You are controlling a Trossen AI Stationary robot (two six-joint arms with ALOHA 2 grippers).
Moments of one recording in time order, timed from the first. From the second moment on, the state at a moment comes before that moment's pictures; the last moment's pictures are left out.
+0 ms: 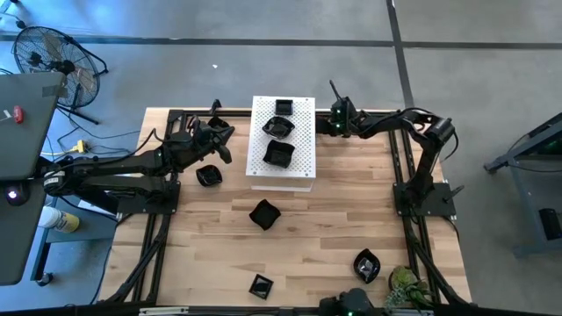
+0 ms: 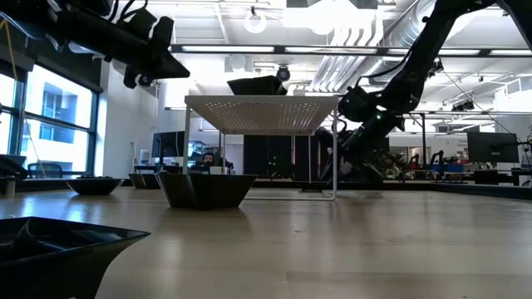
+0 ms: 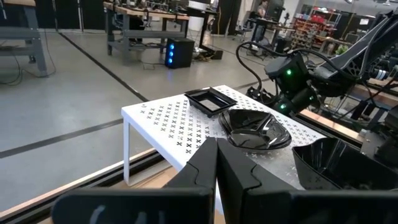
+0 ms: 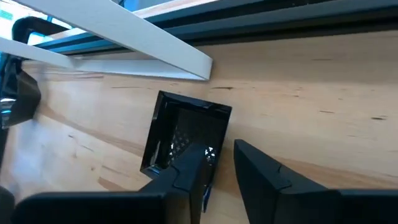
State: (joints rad) left arm 0.29 0.80 0.43 0.29 -0.44 -0.24; right arm -0.80 1.84 0.83 0.26 -0.21 0.81
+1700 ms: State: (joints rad) left arm 0.29 0.80 0.43 0.29 -0.46 -0.24; right arm -0.89 1.53 0.84 -0.21 -0.17 0.65
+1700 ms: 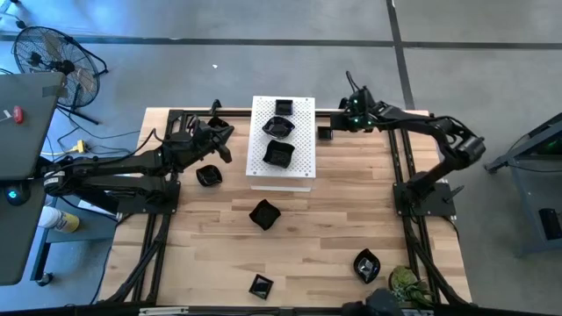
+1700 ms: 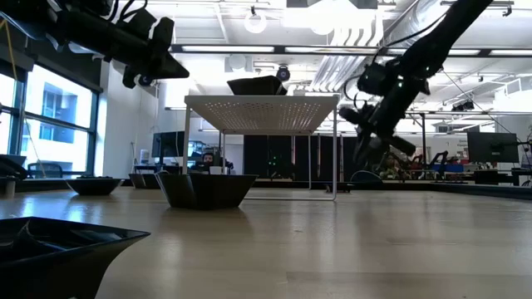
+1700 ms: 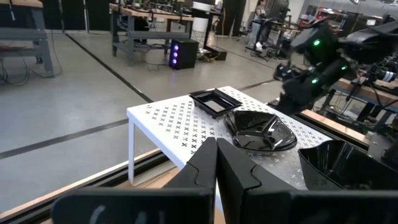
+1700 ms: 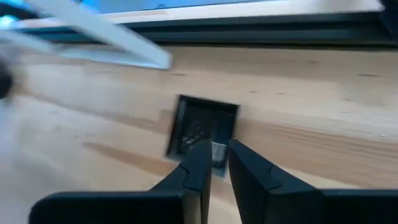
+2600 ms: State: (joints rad) left arm 0.29 0.80 0.43 0.28 -0.43 -0.24; right arm -0.89 1.75 0.84 -0.06 -0.20 0.73
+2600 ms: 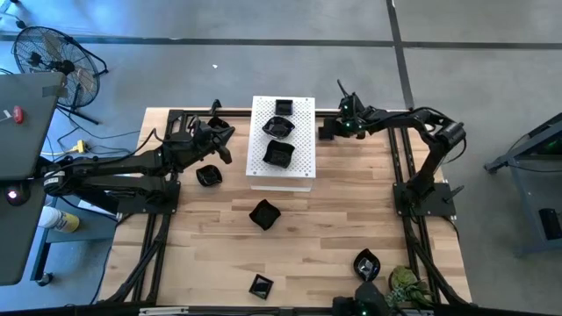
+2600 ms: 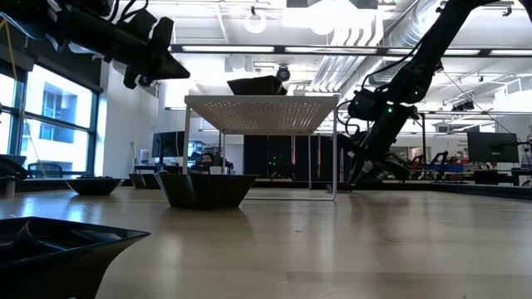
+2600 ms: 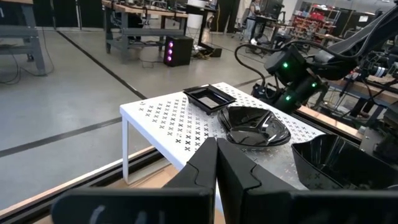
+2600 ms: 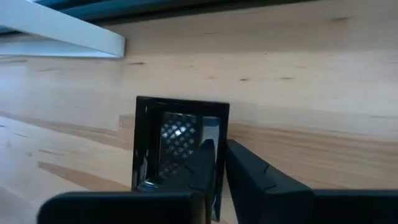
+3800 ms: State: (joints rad) left arm 0.29 0.80 0.43 0.28 -0.43 -0.24; right arm -0.64 1.41 1.12 -0.09 0.05 1.06
